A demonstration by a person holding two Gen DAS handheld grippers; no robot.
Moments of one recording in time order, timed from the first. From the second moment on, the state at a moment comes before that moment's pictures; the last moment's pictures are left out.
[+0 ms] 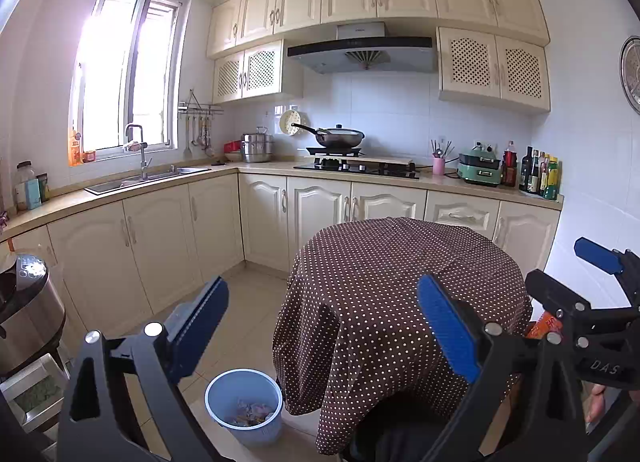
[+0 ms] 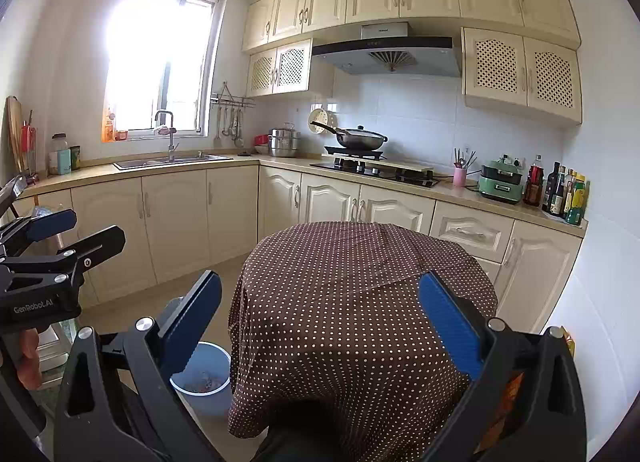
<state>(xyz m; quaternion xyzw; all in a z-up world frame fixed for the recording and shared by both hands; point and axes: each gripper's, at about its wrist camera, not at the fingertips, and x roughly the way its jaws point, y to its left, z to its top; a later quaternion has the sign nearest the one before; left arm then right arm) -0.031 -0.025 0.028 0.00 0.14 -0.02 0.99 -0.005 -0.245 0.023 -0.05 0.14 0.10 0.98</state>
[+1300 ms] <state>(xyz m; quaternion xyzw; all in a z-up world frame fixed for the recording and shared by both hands) -0.029 -0.029 0.025 0.00 0.15 -0.02 0.99 0.001 -0.239 0.021 -0.05 0.15 0.11 0.98</state>
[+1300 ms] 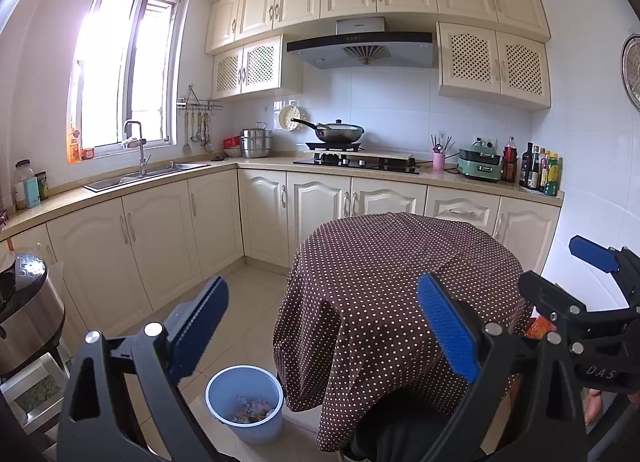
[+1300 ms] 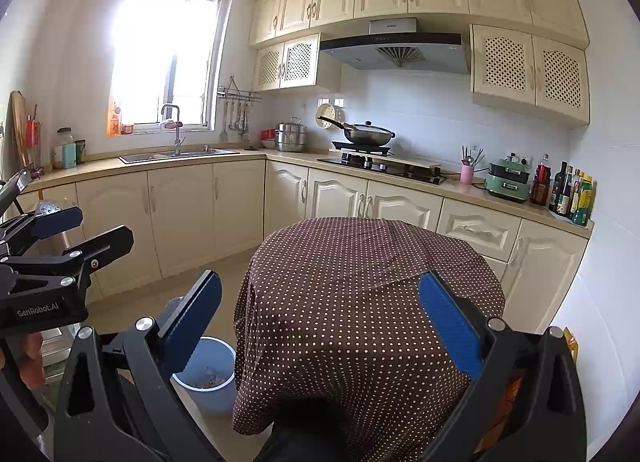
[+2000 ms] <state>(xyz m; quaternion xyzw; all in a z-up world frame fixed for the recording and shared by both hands) -0.025 -0.027 0.021 0.00 0.15 -0.02 0.99 0.006 -0.232 0.014 -0.05 0.16 0.11 0.98</state>
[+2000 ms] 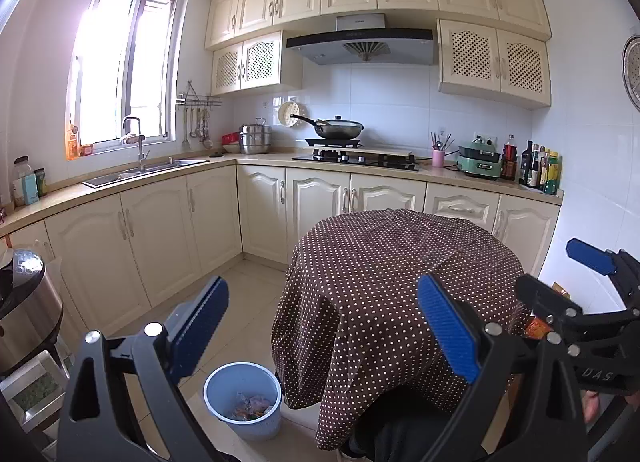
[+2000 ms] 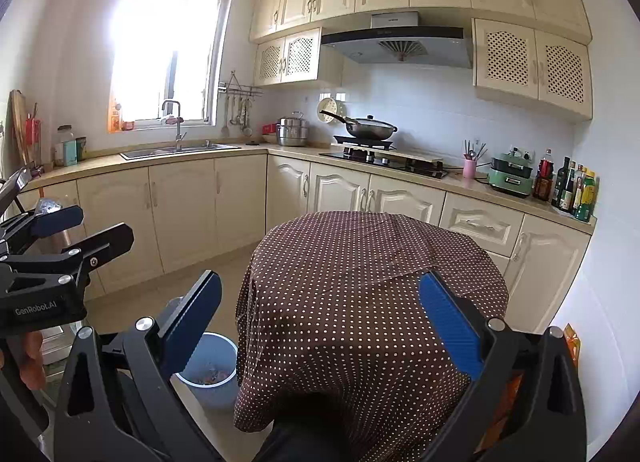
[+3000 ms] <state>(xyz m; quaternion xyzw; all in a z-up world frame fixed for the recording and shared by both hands) 0.067 -0.024 -0.026 0.01 0.24 0.03 0.97 0.120 -0.248 -0.026 -0.02 0.24 0.13 0.96</state>
